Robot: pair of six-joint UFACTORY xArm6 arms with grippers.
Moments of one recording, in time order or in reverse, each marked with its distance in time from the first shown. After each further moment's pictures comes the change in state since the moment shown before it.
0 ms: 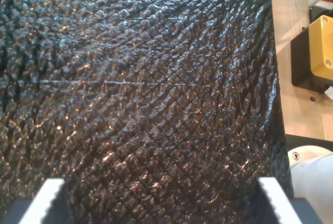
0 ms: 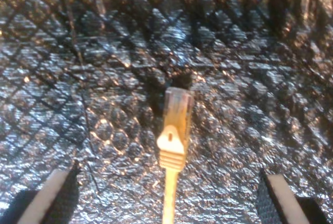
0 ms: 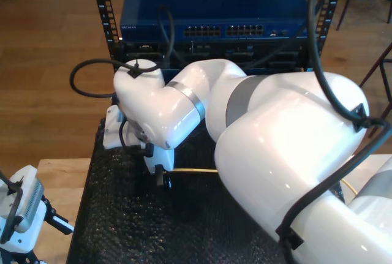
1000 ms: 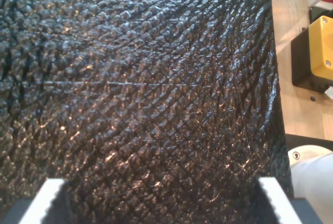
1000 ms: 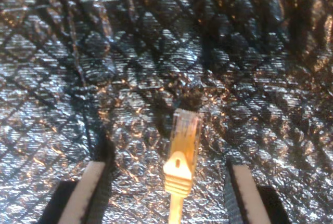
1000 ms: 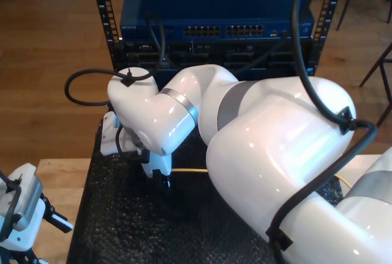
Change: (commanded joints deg) left arm 0.1 0.1 -0.7 0.0 0.4 0.0; right arm 0.7 1.4 -0.8 -0.2 -0.4 0.0
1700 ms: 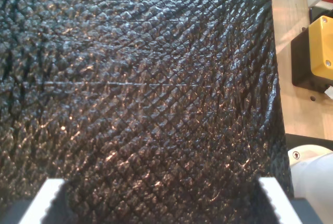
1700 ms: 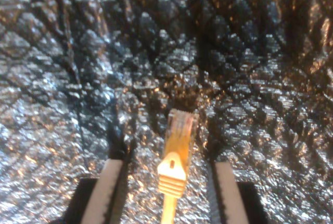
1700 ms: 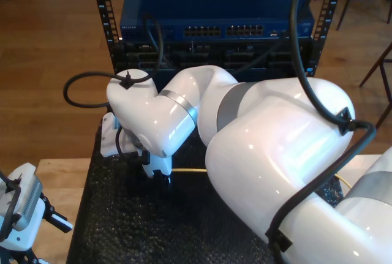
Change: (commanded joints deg) left arm 0.0 0.0 0.0 -0.1 0.2 0.1; right arm 0.2 -0.1 0.4 -3.2 -0.5 0.0
